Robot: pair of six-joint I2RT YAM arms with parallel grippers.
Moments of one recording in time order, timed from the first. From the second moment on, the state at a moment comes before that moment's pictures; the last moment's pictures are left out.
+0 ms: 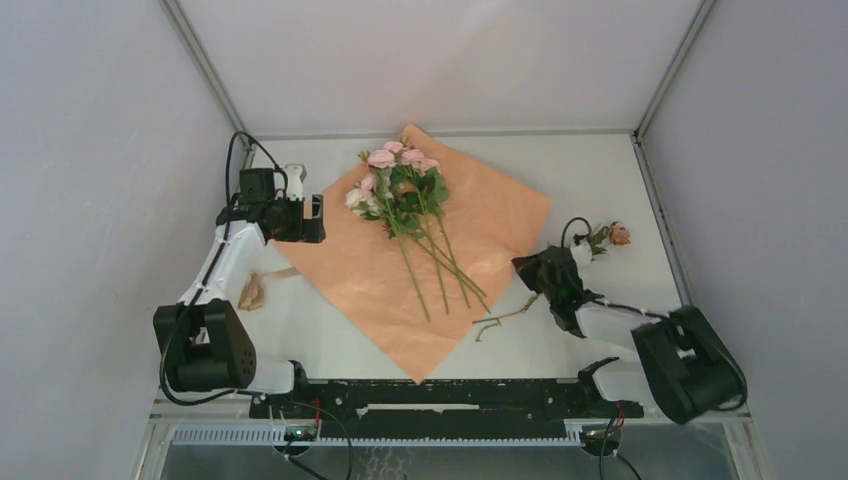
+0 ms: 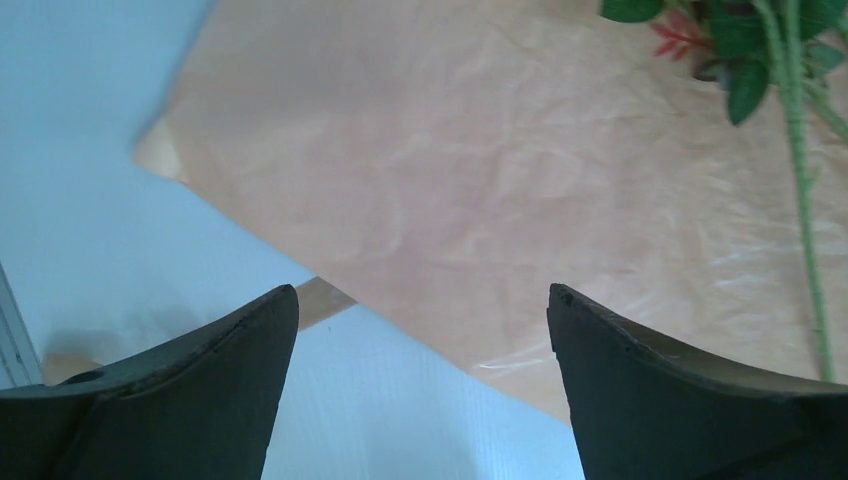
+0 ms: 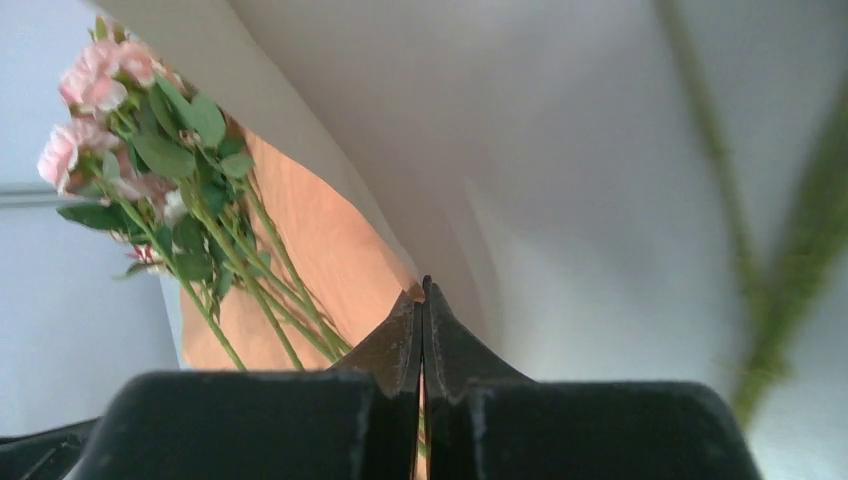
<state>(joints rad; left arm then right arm) 0.08 1.39 1.08 -0.59 0.18 0.14 0.42 1.34 0.32 0.43 0.17 1.17</state>
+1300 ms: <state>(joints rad) -0.13 1.69 1.03 -0.52 -0.31 0.37 0.70 1.96 1.37 -0.46 -0.01 0.17</state>
